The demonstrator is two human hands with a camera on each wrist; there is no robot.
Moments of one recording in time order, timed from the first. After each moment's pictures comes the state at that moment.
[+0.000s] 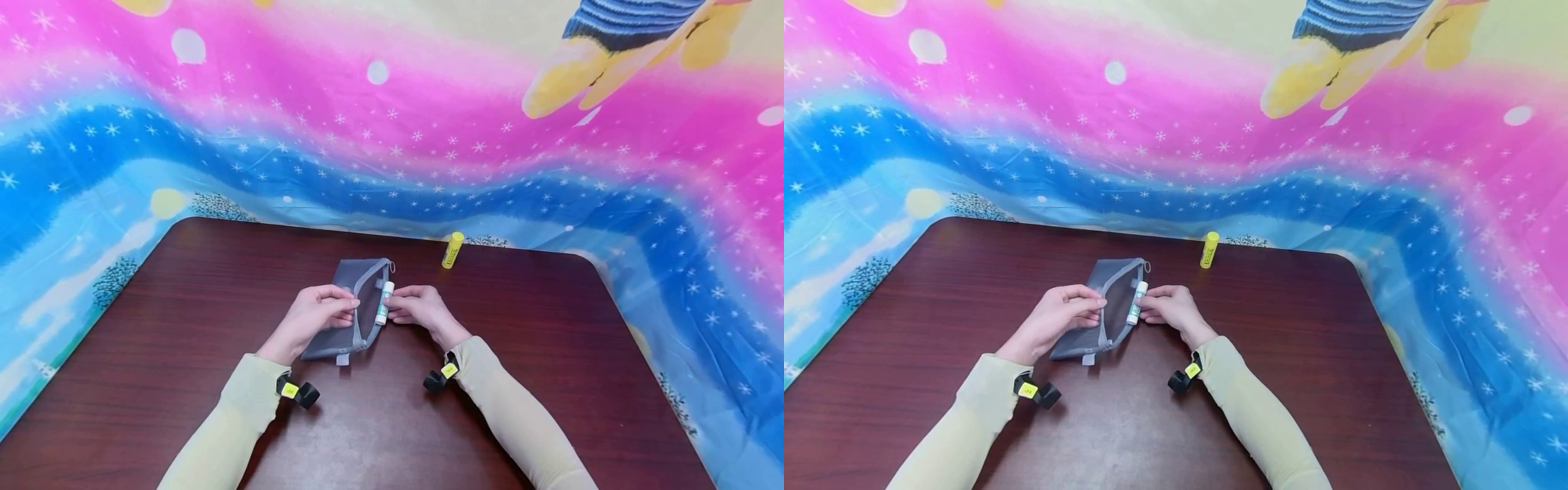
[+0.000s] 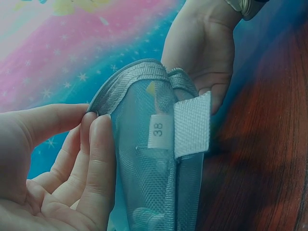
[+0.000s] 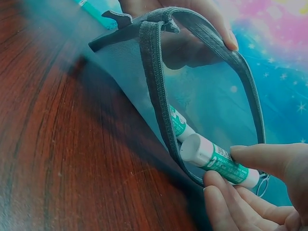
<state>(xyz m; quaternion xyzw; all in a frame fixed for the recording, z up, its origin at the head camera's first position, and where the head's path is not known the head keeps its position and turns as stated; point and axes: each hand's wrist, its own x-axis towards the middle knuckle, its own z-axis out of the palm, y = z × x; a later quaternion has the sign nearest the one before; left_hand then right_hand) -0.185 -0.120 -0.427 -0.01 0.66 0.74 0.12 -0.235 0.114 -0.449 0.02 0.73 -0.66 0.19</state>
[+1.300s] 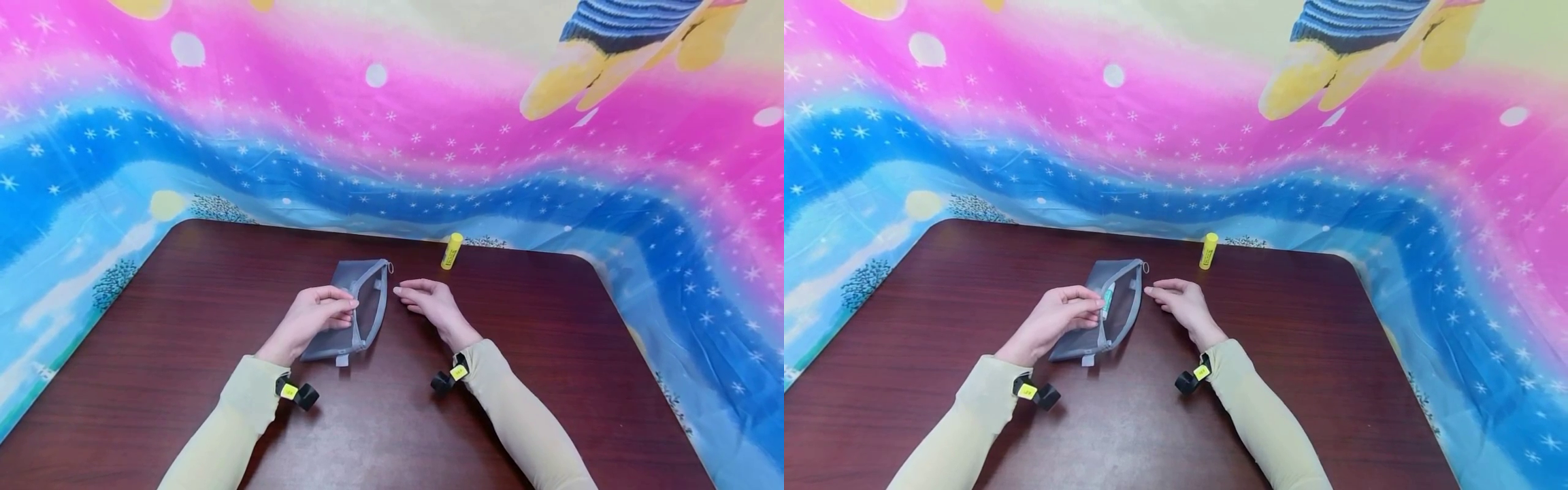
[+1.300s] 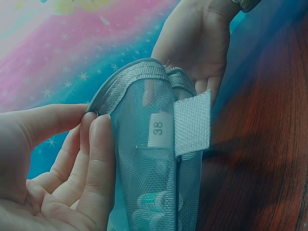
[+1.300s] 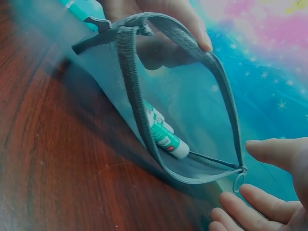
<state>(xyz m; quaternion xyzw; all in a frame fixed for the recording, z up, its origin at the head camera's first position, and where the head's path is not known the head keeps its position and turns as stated) -0.185 -0.122 -0.428 0.00 0.67 0.74 0.12 -0.235 0.132 -0.440 0.01 0.74 -0.66 0.13</state>
